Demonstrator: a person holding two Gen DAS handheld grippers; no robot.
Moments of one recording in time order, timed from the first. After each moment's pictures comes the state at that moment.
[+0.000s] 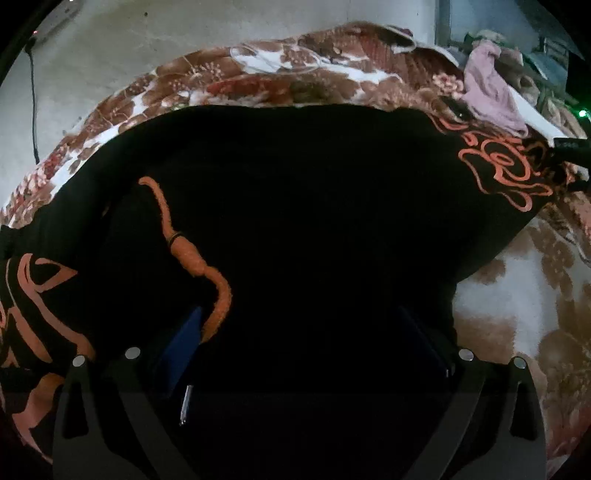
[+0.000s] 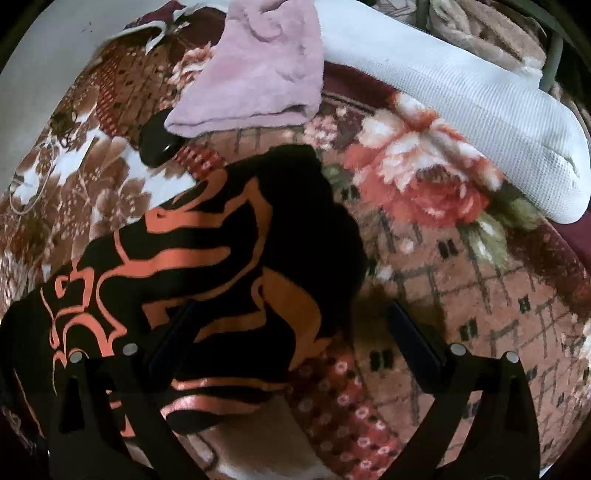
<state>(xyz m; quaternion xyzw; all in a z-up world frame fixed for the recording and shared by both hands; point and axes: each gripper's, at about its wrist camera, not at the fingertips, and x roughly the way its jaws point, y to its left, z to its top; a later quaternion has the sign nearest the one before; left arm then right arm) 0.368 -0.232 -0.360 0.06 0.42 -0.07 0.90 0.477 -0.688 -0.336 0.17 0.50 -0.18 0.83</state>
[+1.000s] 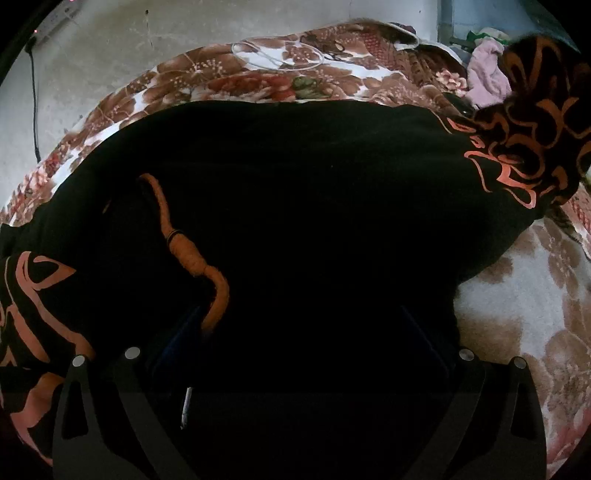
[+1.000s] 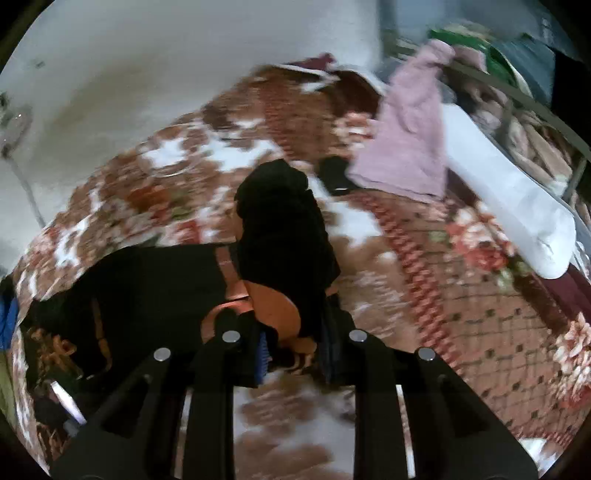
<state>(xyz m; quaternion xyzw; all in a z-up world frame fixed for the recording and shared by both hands) 0.375 -0.232 -0.365 0.07 0.43 -0.06 0.90 0.415 -0.522 -0.197 0.10 0.43 -0.02 0.90</state>
